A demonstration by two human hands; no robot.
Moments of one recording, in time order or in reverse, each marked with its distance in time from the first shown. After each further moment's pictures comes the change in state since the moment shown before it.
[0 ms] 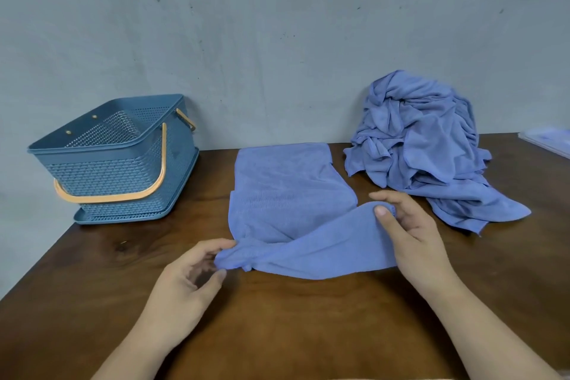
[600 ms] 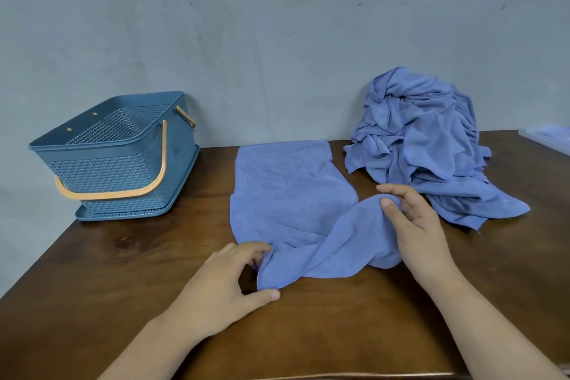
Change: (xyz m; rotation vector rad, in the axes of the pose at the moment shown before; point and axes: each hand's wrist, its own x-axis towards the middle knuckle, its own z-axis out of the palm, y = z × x) left_hand 0.018 -0.006 0.027 0.640 -0.301 0.125; right_hand 0.008 0.005 -0.006 0.021 0.090 0.108
